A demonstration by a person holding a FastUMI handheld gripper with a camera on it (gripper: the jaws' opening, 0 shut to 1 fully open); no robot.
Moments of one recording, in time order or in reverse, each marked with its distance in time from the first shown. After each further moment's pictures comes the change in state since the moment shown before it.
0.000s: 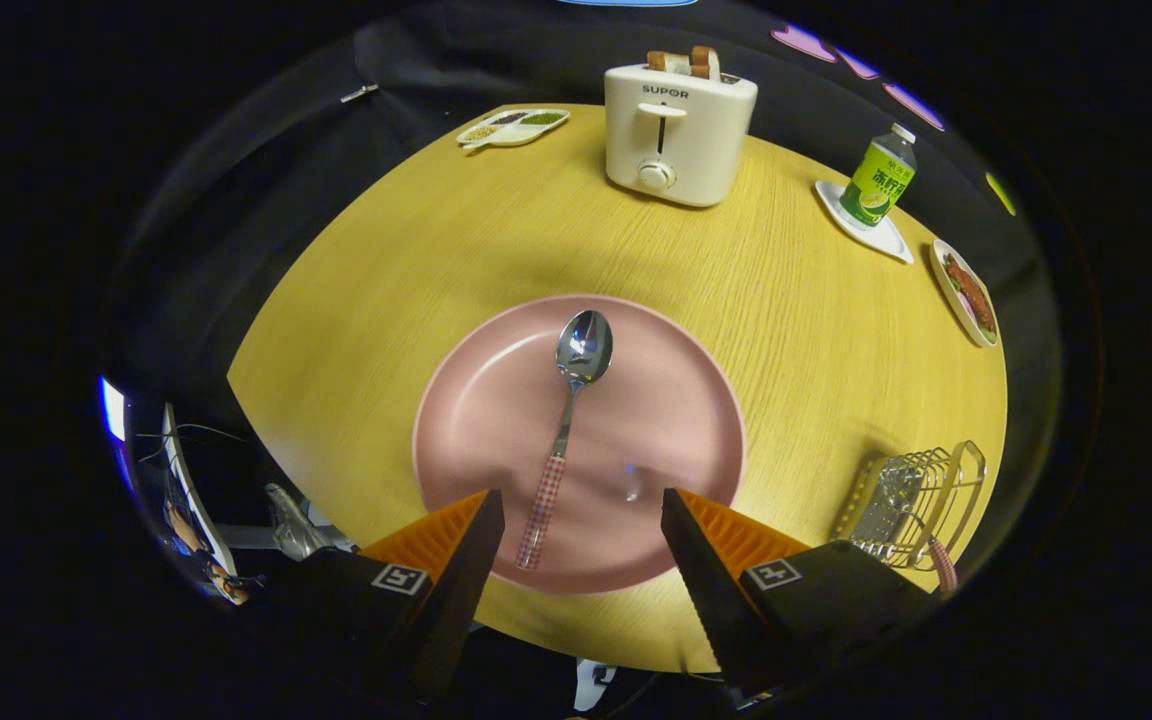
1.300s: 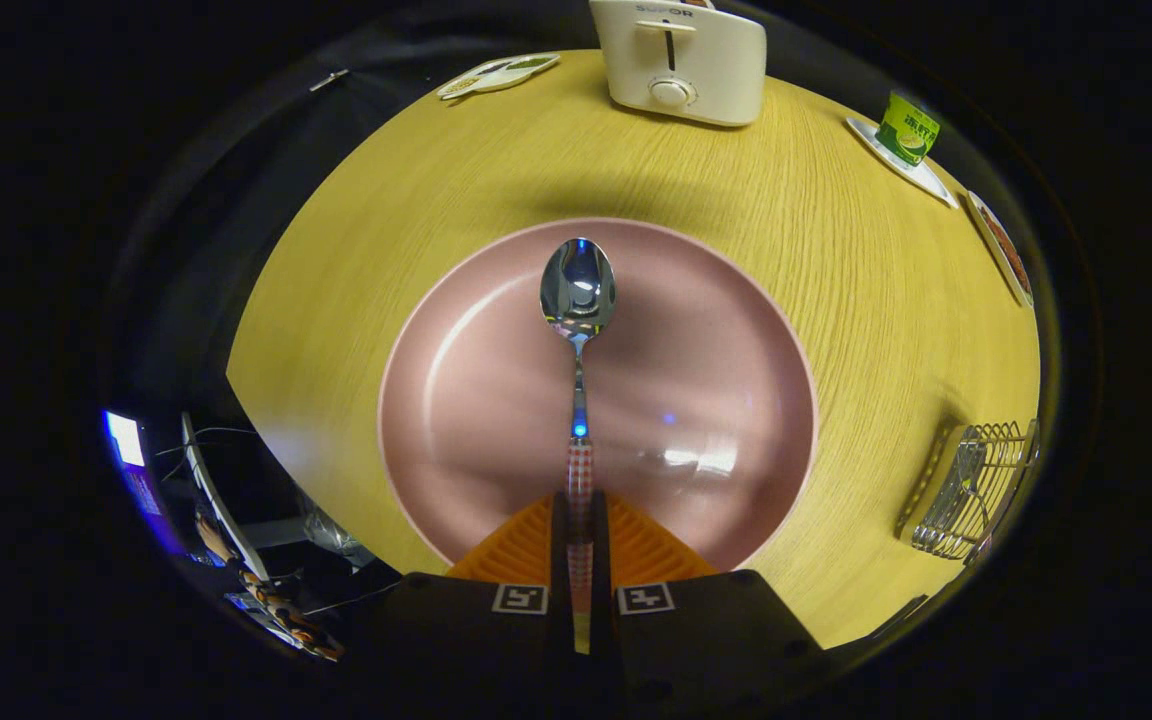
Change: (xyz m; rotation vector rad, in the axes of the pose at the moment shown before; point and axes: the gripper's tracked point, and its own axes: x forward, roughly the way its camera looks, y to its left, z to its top) arm 0.029 0.004 -0.018 0.078 0.143 0.090
